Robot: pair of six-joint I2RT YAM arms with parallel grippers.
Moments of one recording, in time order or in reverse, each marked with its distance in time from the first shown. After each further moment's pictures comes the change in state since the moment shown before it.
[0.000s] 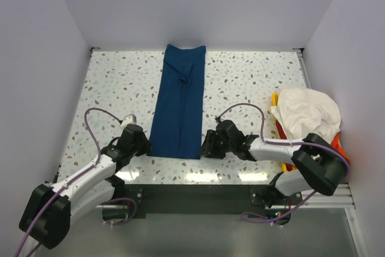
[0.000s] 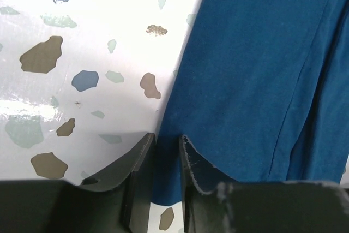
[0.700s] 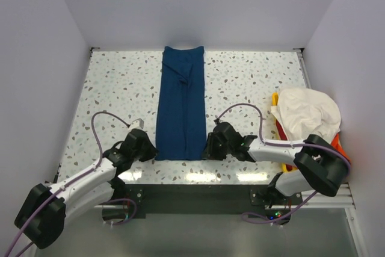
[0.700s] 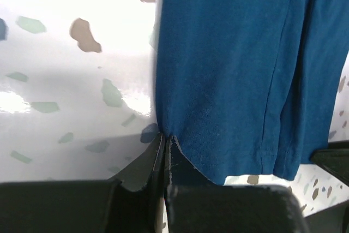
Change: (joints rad) left arm -0.105 -0.038 -0.041 0.019 0.098 -0.068; right arm 0.054 0.003 0.031 -0.076 0.080 -0.006
